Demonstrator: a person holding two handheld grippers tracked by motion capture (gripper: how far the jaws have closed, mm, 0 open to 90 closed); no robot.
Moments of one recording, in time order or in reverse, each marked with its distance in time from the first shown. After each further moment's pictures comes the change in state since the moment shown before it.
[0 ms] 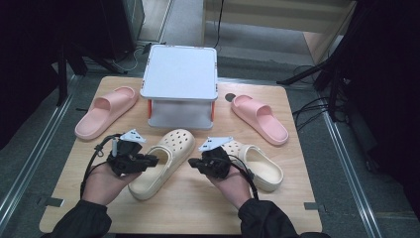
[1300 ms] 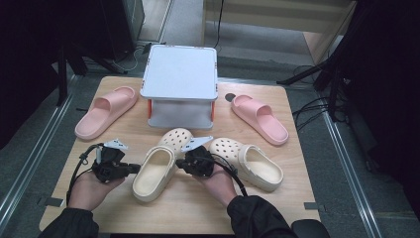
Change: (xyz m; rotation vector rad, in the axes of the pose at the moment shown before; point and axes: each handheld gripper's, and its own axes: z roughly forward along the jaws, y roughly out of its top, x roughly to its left) left arm 0.040 -0.046 0.014 0.067 -0.003 -0.088; right arm 0.008 0.010 0.046 0.047 0.020 -0.022
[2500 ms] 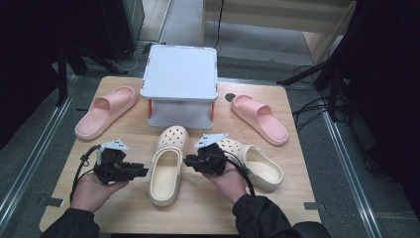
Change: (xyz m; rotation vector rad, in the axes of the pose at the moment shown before) left arm -0.007 0.003 -0.007 -0.076 -0.103 -0.015; right arm -0.013 -0.005 -0.034 -0.052 0.016 0.019
